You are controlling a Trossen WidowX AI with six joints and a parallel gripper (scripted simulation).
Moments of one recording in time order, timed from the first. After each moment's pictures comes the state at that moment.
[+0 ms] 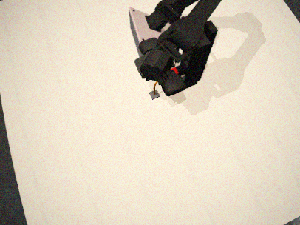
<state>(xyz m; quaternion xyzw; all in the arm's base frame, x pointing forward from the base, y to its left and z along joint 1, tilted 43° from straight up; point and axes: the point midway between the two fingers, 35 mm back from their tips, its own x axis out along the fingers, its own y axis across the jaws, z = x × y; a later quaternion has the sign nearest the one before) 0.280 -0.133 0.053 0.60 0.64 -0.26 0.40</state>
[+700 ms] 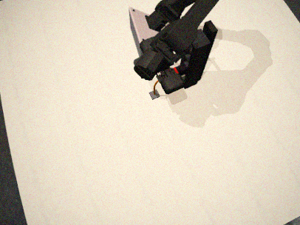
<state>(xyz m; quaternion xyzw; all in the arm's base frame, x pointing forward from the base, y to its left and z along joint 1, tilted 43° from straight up) 0.265 -0.113 0.046 0.62 0.66 -0.23 0.35</state>
